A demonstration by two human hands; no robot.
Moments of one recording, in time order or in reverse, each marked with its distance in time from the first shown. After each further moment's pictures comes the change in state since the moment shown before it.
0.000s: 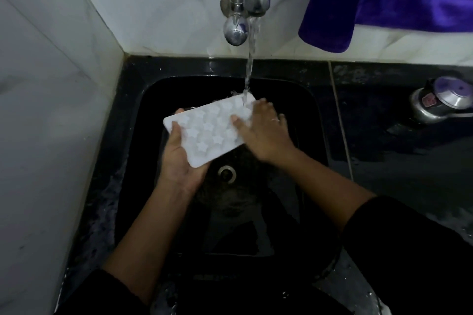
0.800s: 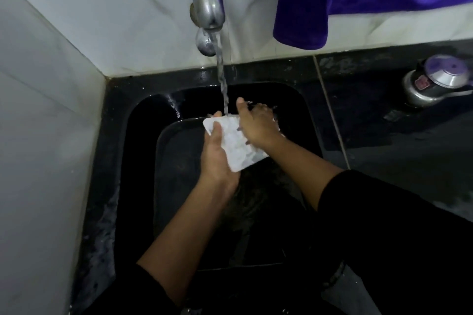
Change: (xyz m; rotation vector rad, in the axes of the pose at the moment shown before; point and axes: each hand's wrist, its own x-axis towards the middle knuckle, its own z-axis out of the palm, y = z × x) left_hand 0.034 -0.063 0.042 0.263 0.021 -0.165; right_hand 0.056 0.010 -0.005 0.330 0.141 0.324
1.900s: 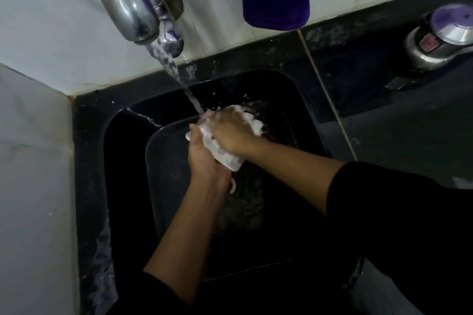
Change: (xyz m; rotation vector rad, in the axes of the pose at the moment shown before) left_hand 0.030 0.006 0.017 -0.036 0.086 -0.066; right_hand 0.024 0.000 0.041 -0.147 -0.235 -0.190
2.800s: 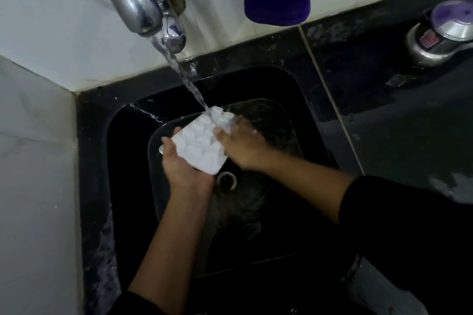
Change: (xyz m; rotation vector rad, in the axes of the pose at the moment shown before) left_hand -0.020 0.021 -0.034 -0.068 0.128 0.195; right_hand -0.034 0.026 0.010 0.193 -0.031 0.057
